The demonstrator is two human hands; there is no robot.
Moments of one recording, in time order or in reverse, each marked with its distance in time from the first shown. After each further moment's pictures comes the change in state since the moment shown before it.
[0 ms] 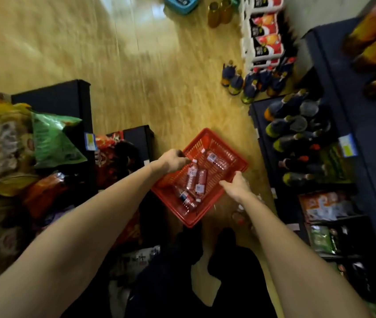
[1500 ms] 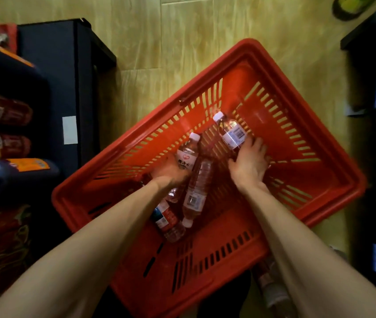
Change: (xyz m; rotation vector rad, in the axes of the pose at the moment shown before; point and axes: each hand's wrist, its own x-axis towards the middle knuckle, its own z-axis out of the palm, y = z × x) left_hand 0.481 -0.243 0.266 0.075 0.169 -0.219; right_hand 0.533 0.131 0.235 -0.749 0.359 -0.261
